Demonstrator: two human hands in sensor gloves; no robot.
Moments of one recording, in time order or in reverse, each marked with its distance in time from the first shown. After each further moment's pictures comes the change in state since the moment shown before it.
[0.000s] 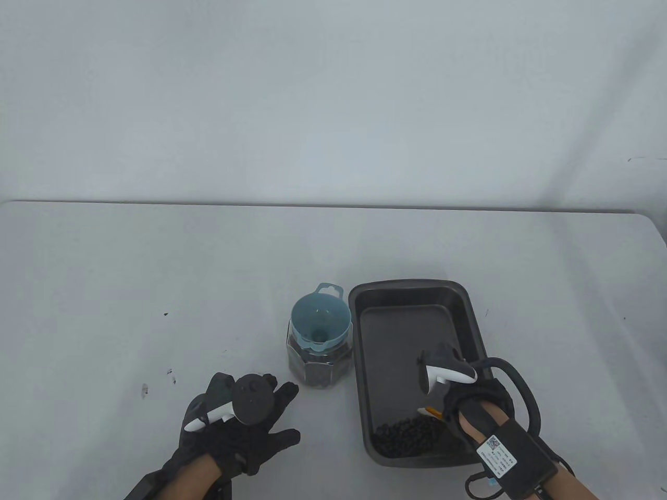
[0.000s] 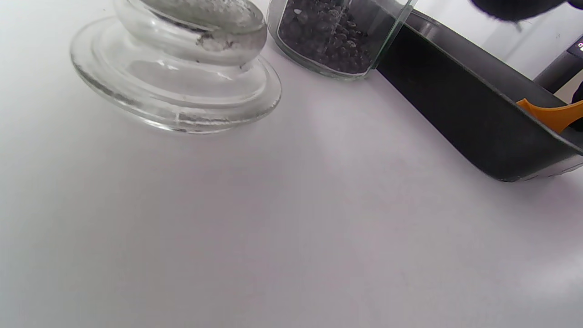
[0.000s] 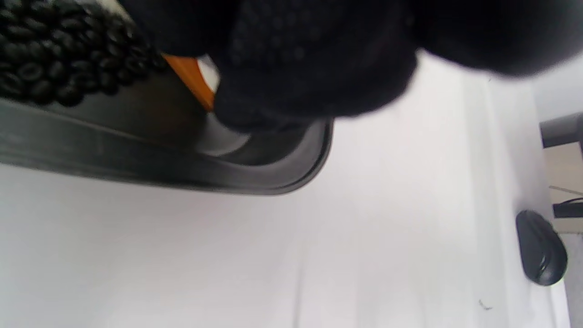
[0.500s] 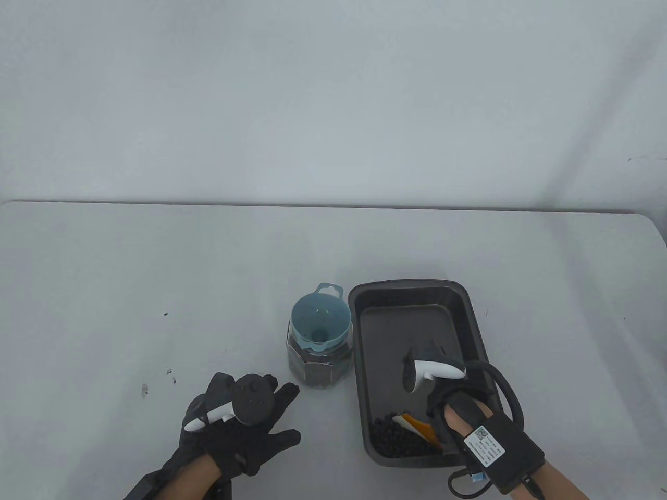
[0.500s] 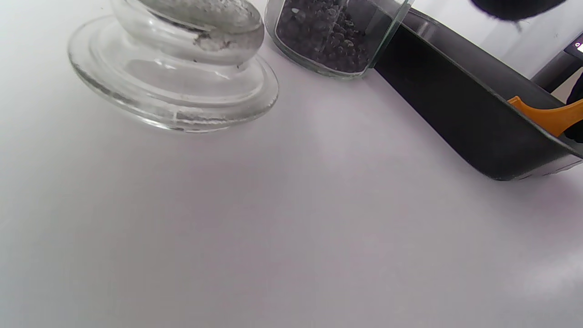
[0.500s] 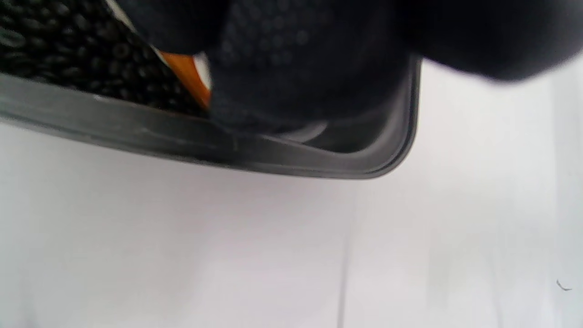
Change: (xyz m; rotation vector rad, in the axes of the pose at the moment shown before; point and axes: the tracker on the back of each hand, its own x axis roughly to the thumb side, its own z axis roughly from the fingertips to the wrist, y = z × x) left_hand 0.000 0.000 0.000 -0.007 -0.005 0.003; right_hand 0.024 -0.005 0.006 0.091 -0.140 -0.061
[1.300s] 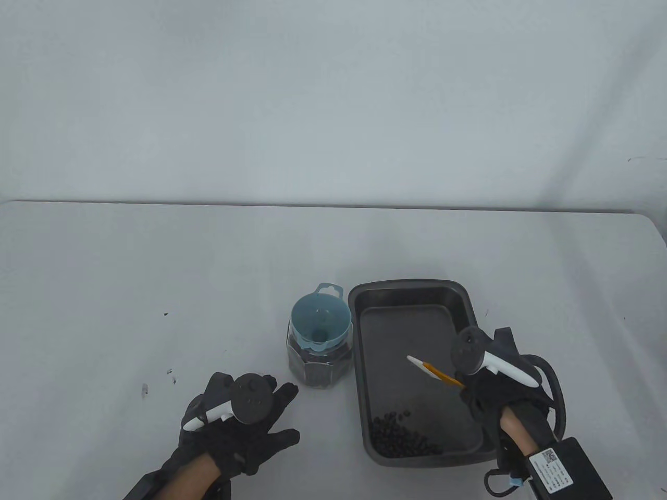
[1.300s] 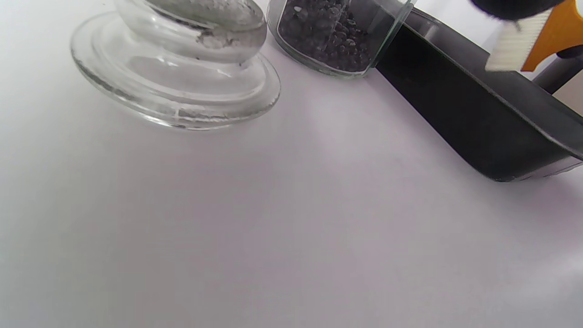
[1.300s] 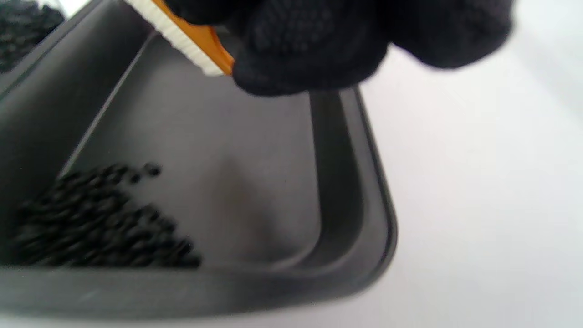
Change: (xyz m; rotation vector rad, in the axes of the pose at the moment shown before) left_hand -0.001 0.000 0.000 -0.005 0.003 0.011; right_hand -0.076 -0.002 0.032 -0.545 -0.089 -0.324
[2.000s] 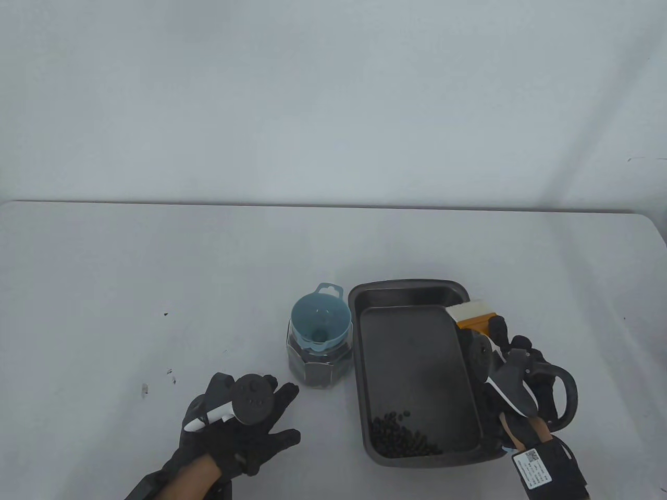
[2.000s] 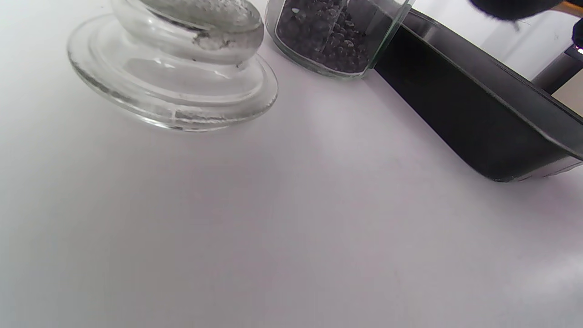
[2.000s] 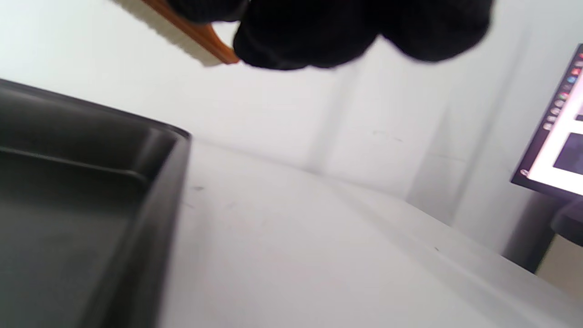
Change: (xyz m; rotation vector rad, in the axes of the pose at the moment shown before) left_hand 0.000 0.000 0.001 0.006 -0.002 -0.004; right_hand -0.036 0.011 -0.022 -0.610 0.347 0.162
